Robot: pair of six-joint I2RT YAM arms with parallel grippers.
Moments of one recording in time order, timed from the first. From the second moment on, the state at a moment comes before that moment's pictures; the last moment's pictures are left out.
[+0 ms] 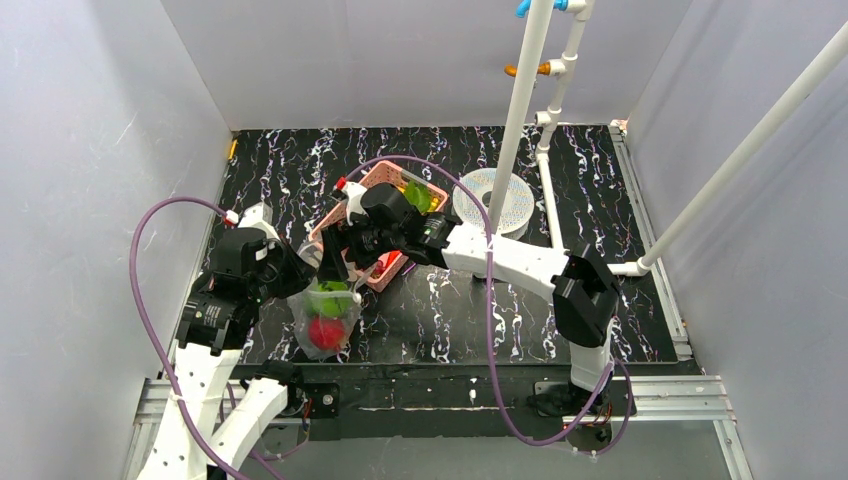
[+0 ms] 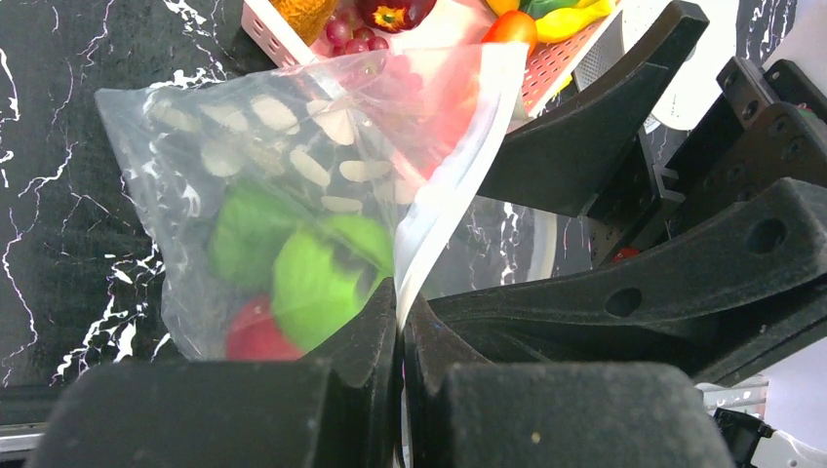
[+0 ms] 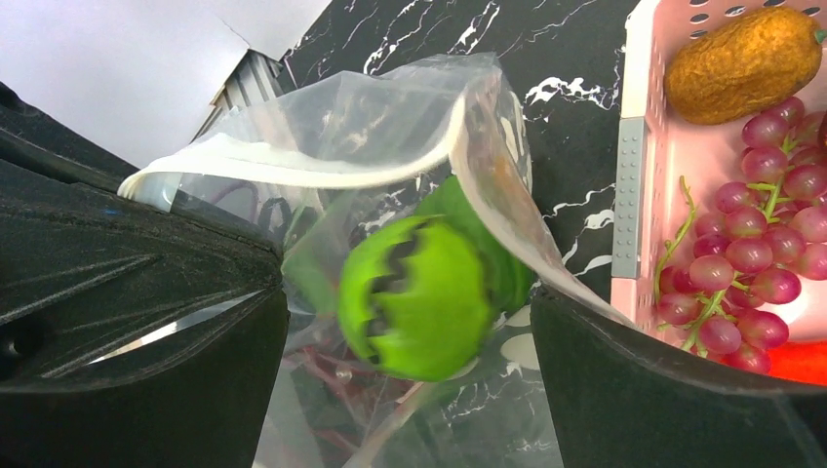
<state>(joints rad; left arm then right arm) -0.22 0.68 1.00 -1.00 0.04 -0.57 1.07 1.89 1.62 -0.23 -0.33 0.50</state>
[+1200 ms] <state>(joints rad) -0.22 0.70 1.03 -1.02 0.03 -0.55 1.09 1.71 1.45 -0.36 -0.20 0.45</state>
